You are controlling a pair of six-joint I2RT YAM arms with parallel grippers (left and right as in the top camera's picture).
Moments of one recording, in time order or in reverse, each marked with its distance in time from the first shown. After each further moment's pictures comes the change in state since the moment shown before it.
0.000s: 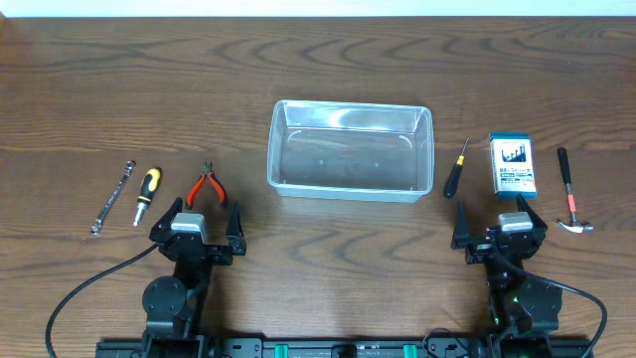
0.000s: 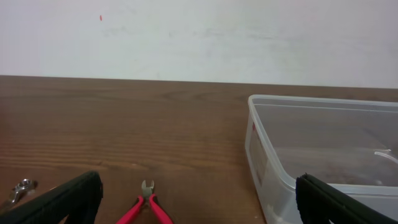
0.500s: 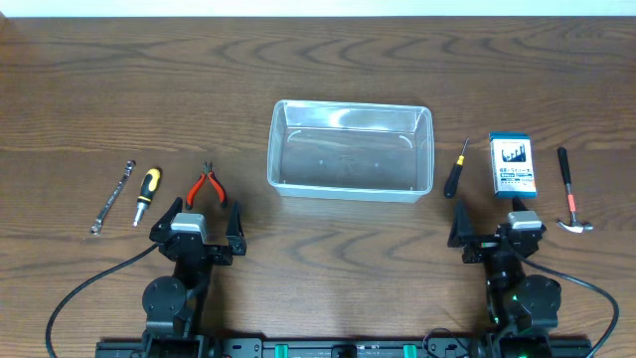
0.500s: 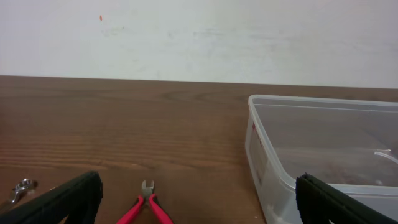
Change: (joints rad) left arm 0.000 0.000 0.000 0.001 0.000 0.000; right arm 0.000 0.030 0.000 0.002 -0.021 0.221
